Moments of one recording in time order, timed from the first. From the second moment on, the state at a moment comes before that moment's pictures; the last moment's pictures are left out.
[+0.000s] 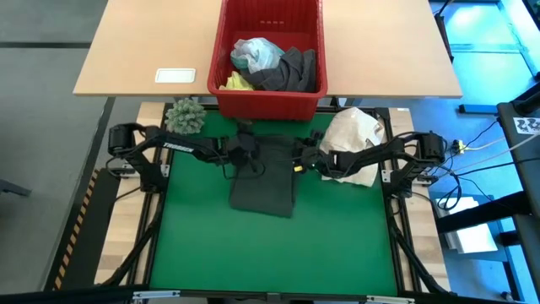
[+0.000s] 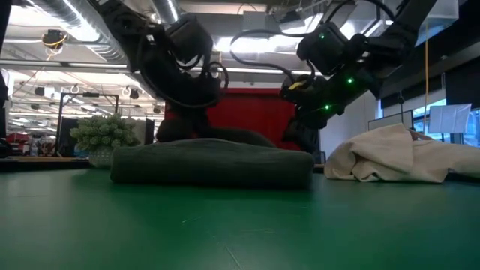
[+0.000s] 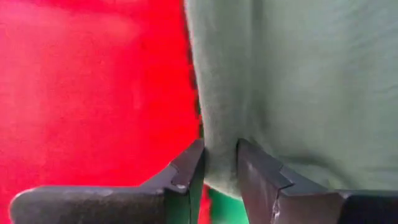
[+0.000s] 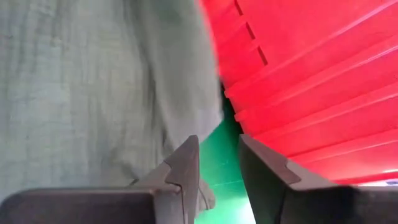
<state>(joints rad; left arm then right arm) 0.21 1.64 0.83 0.04 -0.65 0.85 -0.11 1.69 0.71 0.36 0.73 -0.38</state>
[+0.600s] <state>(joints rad) 0.13 1.49 0.90 -0.11 -0.81 0.84 -0.07 1.69 0.74 0.31 0.73 -0.39</state>
